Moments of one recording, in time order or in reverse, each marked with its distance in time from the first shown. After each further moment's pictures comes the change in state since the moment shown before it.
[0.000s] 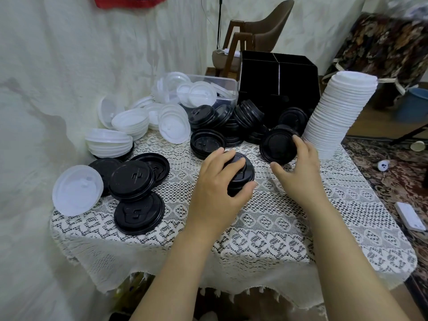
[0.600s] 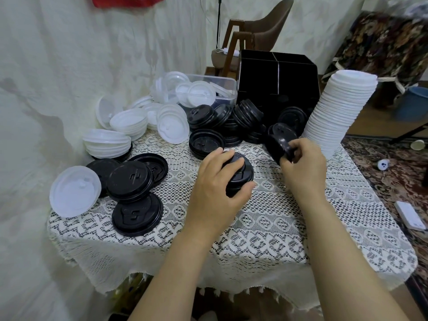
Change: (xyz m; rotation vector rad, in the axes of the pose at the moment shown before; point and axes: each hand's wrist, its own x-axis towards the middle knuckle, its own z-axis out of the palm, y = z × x) left_hand -0.001 -0.002 0.001 0.001 0.001 0.009; right_hand 0.010 -0.007 0.002 -0.040 0.235 -0.062
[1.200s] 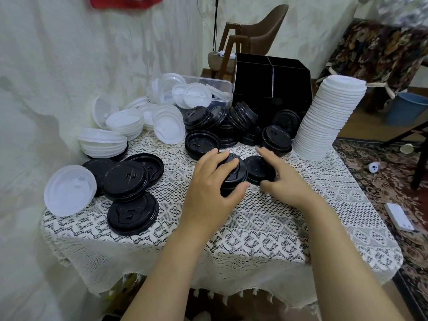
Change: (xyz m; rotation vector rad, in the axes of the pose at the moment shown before) left_hand 0.000 0.002 -0.002 -0.011 -0.007 0.000; right_hand -0.007 0.001 -0.013 0.118 -0.672 -0.046
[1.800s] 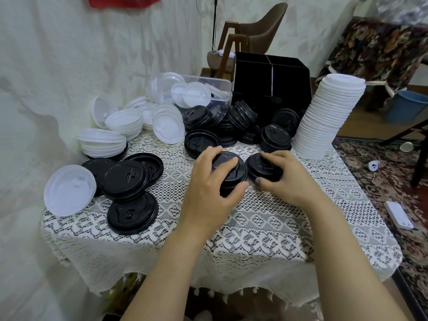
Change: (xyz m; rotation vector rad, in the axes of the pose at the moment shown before) left_hand -0.003 -0.002 -0.001 0.028 -0.054 -0.057; right_hand -0.005 0.002 -0.005 -0.163 0.140 -0.016
